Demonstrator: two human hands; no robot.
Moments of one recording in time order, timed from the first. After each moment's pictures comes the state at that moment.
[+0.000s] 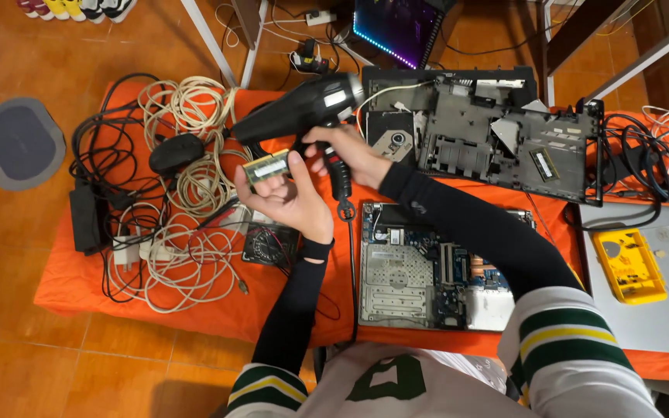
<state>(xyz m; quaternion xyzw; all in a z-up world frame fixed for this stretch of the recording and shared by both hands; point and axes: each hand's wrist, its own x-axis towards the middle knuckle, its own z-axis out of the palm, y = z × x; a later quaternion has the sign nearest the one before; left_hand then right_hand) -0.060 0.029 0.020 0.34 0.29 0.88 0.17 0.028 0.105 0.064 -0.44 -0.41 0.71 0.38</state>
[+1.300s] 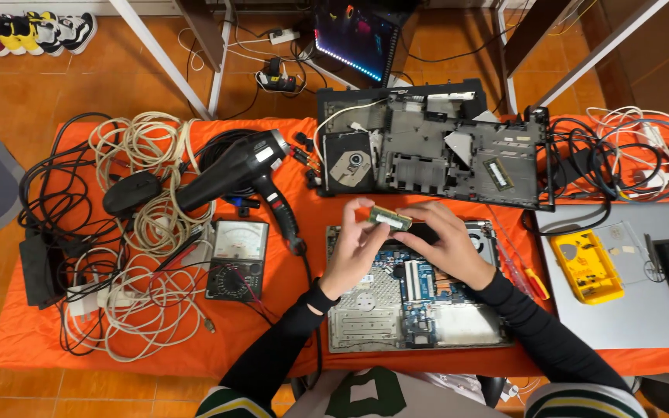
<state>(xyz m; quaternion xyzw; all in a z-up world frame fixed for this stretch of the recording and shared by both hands) 0.015 -0.014 -0.020 0.55 0.22 0.49 0.64 0.217 -0.052 0.040 -0.46 -0.77 0.16 0.40</state>
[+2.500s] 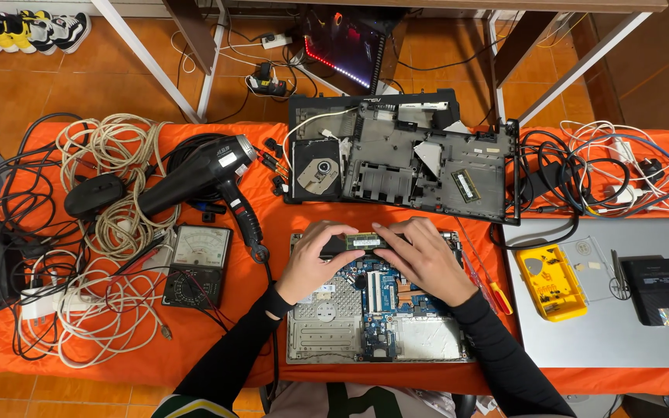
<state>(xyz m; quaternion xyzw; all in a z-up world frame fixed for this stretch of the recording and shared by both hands) 0.009 -0.015 0.009 0.78 0.31 0.44 0.32 0.244 -0.067 0.052 -0.42 -0.84 -0.03 0.34</state>
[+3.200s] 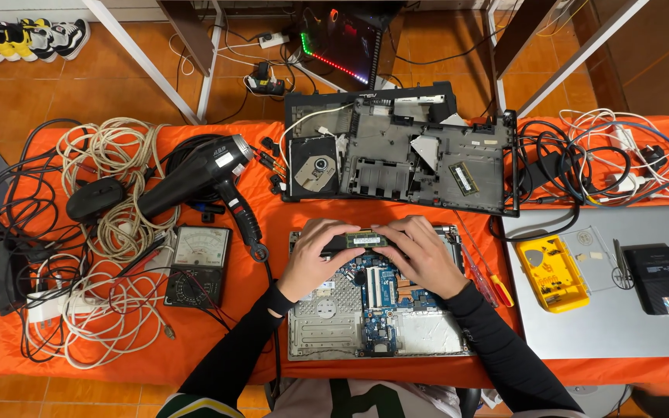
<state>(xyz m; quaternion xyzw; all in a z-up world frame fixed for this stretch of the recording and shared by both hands) 0.010 -0.015 0.003 0.80 0.29 0.44 0.29 0.249 -0.067 0.030 -0.43 -0.82 0.03 0.38</state>
